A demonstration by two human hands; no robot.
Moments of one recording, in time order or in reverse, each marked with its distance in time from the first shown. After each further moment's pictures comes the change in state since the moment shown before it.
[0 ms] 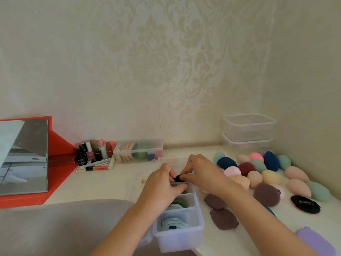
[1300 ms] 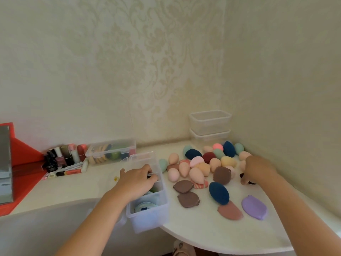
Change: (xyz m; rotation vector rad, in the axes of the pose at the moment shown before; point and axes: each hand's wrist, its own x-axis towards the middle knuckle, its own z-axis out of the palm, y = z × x) left_hand 0.008 0.001 0.004 0.446 -0.334 0.024; right_hand -0.123 0.095 -0.096 -0.422 -0.181 1.067
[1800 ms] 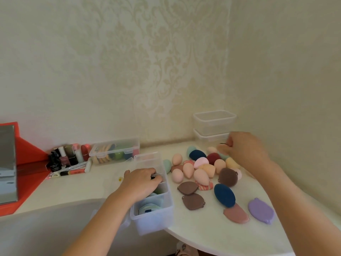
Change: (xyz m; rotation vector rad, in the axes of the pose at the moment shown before) left_hand -0.004 0.003 -0.002 -0.046 0.045 0.033; right_hand -0.031 -0.042 -0.040 0.276 0.406 -0.315
